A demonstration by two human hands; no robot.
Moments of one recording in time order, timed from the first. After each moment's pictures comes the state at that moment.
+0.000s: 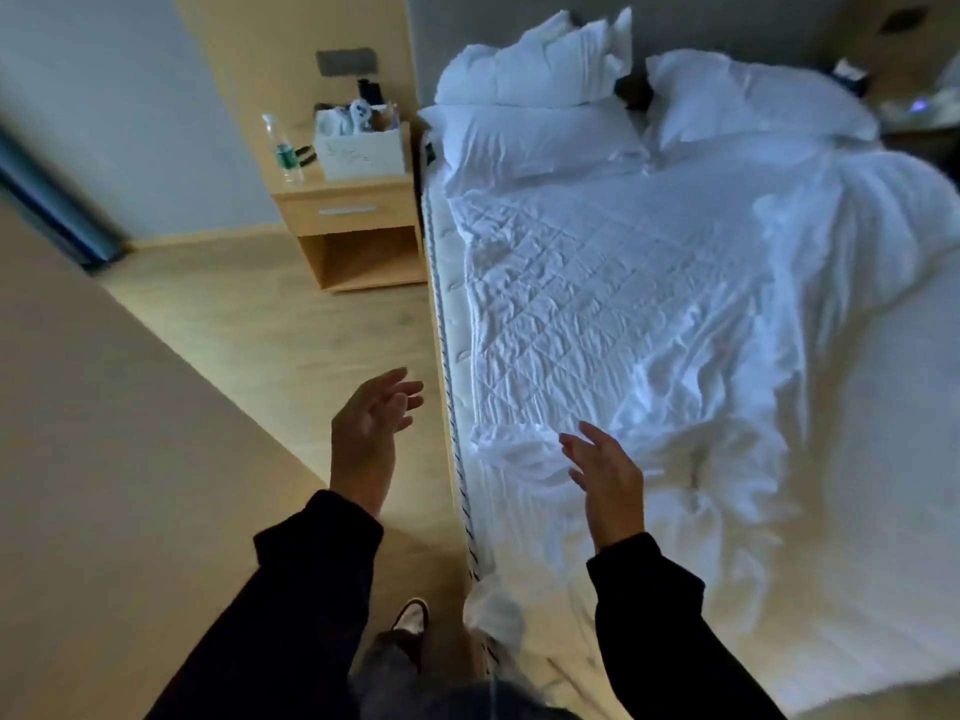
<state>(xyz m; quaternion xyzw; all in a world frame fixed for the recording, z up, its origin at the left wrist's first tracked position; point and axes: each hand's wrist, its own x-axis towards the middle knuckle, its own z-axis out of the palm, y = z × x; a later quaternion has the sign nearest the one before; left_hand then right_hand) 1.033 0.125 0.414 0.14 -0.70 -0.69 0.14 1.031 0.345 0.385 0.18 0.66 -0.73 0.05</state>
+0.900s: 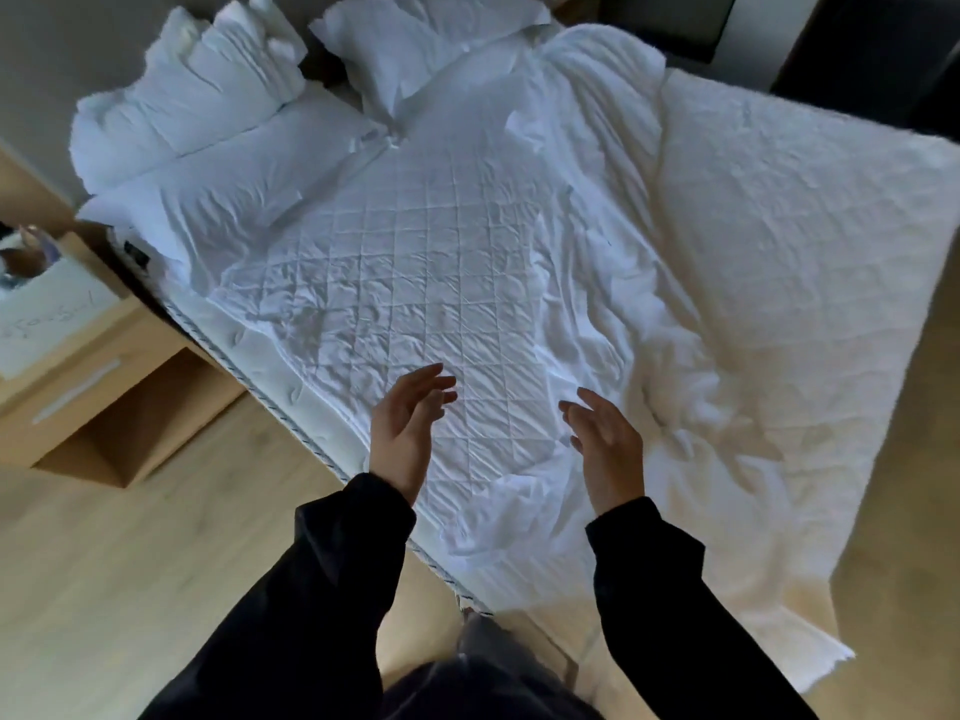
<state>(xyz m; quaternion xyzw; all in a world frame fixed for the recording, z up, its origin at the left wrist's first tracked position) 0.748 0.183 0.354 -0.10 -0.70 -0.69 -0.17 0.865 0.330 0.344 0.41 0.54 -0.71 -0.18</state>
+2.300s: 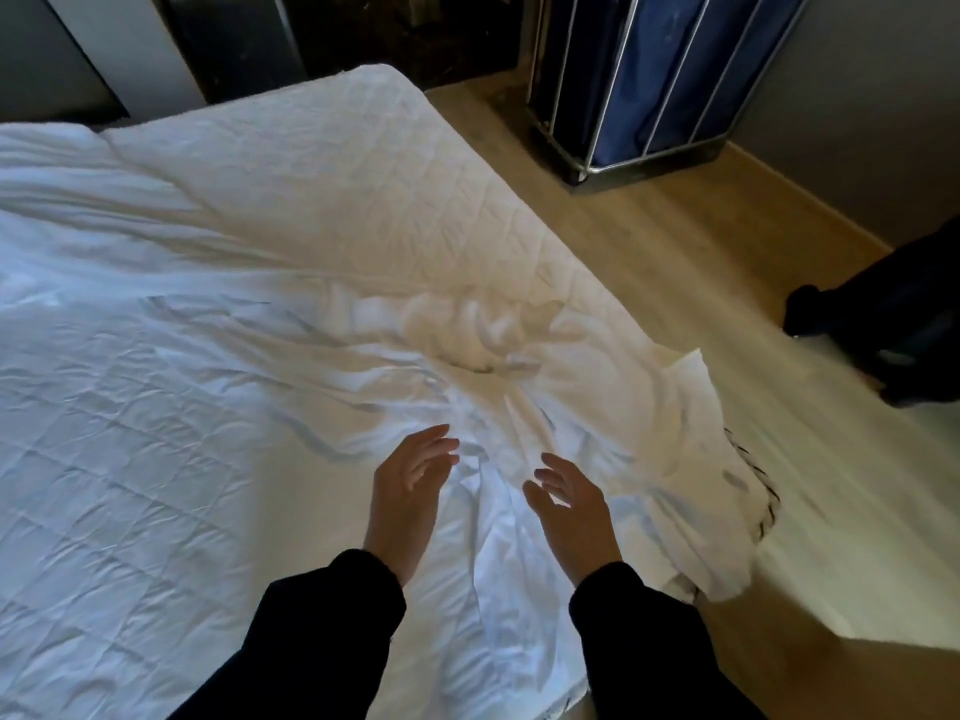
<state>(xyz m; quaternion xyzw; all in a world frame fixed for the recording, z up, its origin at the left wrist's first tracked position) 0.637 0.318 0.228 -0.48 -0.54 -0.43 -0.53 0.804 0.273 0.202 0.73 0.34 -0.46 -0.37</state>
